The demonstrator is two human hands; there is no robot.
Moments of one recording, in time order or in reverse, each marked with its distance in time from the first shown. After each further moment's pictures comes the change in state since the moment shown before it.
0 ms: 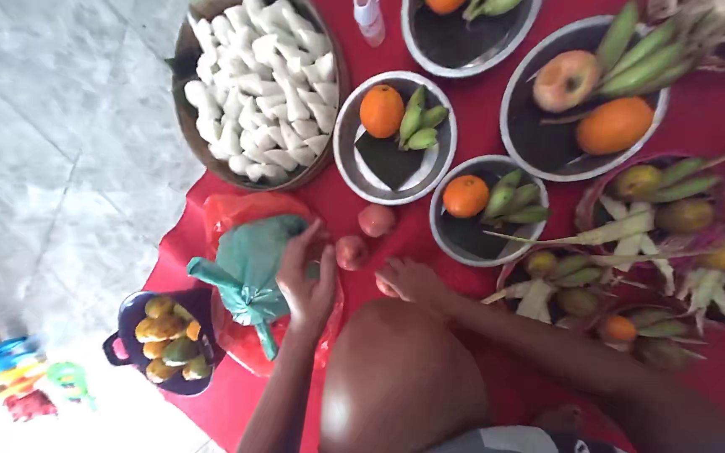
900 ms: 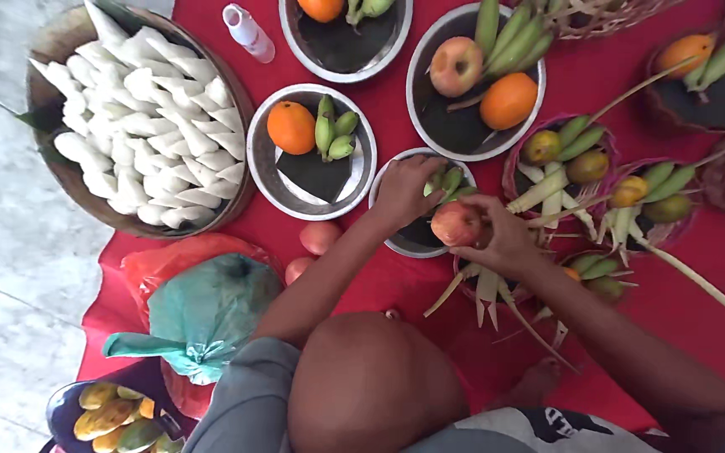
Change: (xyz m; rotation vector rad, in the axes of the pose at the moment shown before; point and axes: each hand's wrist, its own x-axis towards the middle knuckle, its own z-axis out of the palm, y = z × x) left_hand 0.113 0.053 0.214 0.040 -0.814 0.420; right_hand -0.145 0.080 -0.085 0.114 0.803 0.211
